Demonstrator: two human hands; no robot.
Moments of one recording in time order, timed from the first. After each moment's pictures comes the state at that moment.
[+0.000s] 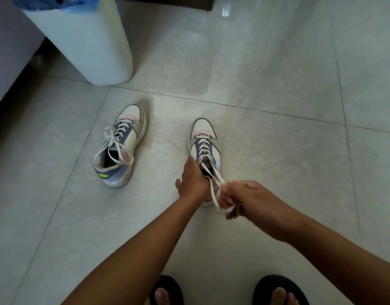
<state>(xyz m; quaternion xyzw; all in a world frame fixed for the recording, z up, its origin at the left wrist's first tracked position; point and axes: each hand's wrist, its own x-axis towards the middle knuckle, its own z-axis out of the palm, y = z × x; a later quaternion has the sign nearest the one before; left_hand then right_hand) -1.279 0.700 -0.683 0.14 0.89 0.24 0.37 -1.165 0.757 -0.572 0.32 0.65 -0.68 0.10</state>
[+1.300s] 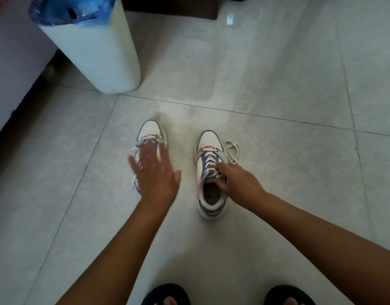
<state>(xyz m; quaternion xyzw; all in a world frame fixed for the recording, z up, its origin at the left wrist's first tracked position) -1.345 0.644 -0.661 0.33 0.94 0.03 0.03 -1.215 0.786 -0.671 0.26 0.92 -0.27 0.08</state>
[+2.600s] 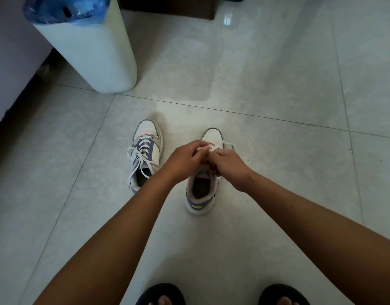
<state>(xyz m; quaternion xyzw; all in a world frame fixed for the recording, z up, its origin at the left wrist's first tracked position) -1.352 0.703 -0.651 0.33 0.82 0.31 0.35 -1.251 0.794 -0.647 0.38 0.64 -0.67 0.01</state>
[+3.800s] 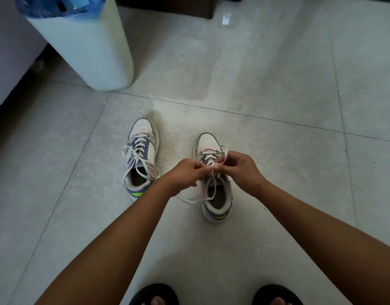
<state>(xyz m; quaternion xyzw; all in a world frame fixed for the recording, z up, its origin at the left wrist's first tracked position) -1.330 0.699 -0.664 0.21 0.74 0.36 0.53 -1.213 0.820 -0.681 0.35 0.70 -0.62 -0.05</state>
